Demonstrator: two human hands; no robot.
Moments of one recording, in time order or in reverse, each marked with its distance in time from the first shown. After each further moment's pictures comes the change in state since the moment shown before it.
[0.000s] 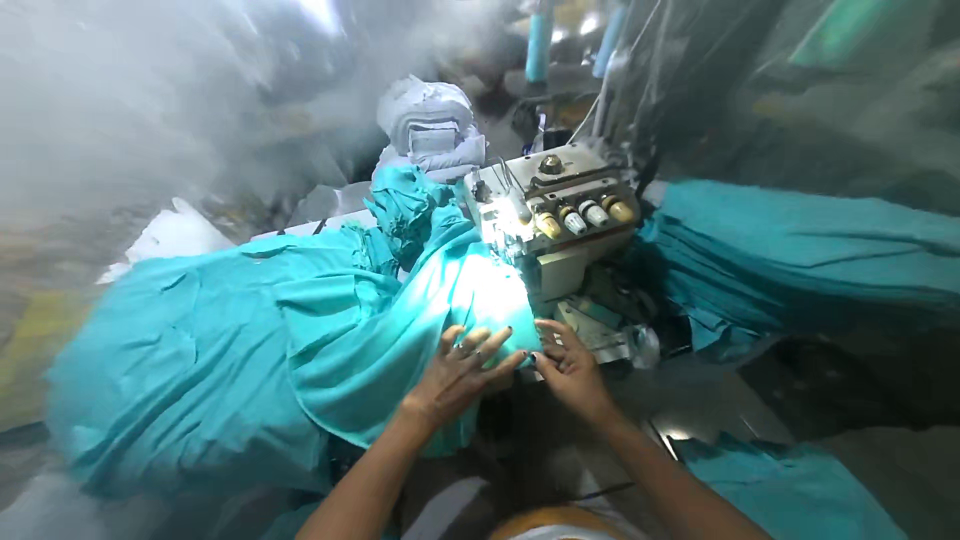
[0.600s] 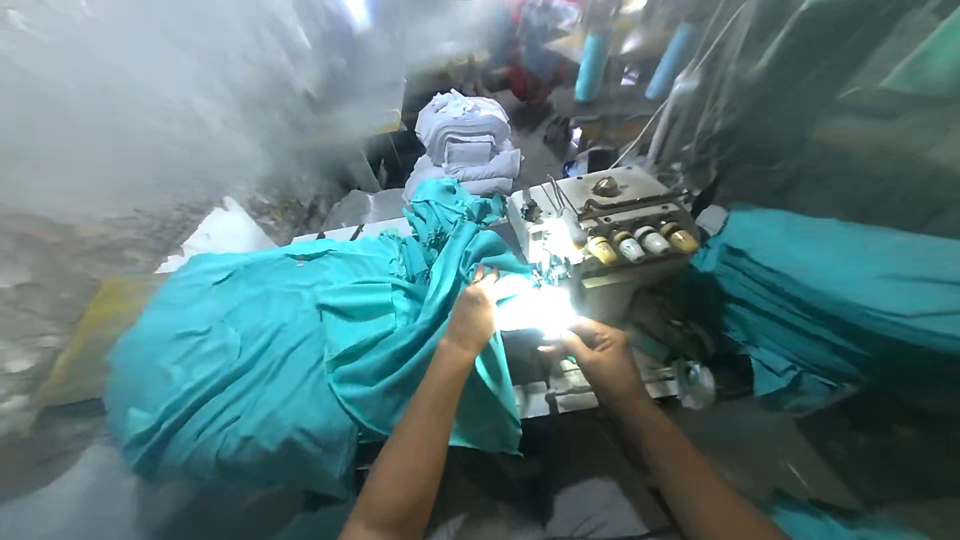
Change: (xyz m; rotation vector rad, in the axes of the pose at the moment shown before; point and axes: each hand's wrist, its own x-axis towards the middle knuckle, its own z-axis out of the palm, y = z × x) left_hand 0.057 -0.071 0.016 -0.416 -0.092 -0.708; right_hand 0.057 -0.026 0.014 0.036 0.016 0.064
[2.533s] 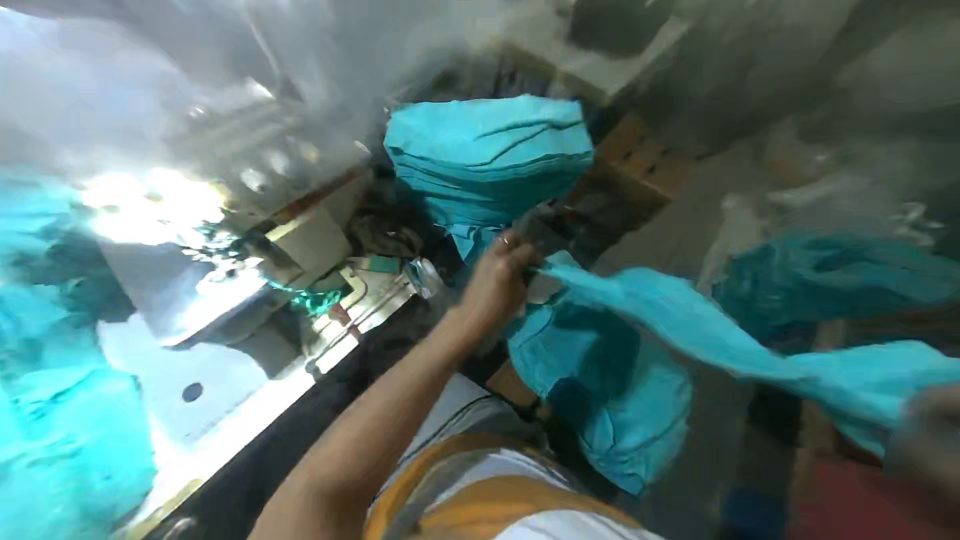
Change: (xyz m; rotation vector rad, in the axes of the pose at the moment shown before) left_hand -0.040 0.287 0.184 -0.644 -0.385 0.614; right_hand -0.437 -0.151 -0.353 -1.139 0.235 -0.003
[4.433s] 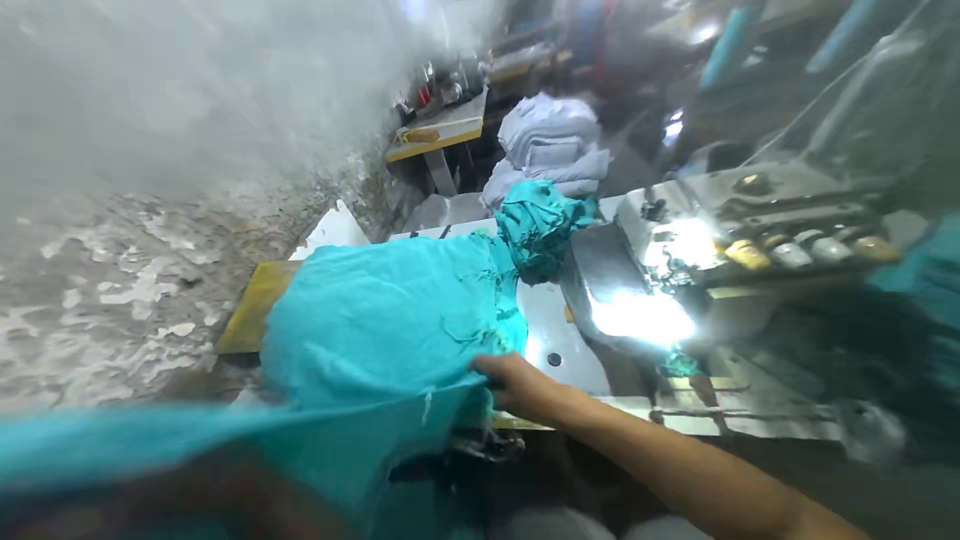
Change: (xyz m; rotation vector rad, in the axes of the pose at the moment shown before) left_hand -0.422 0.169 -0.382 1.194 1.885 -0.587; right_hand 0.315 -0.475 0.407 0.780 -0.770 -0.850
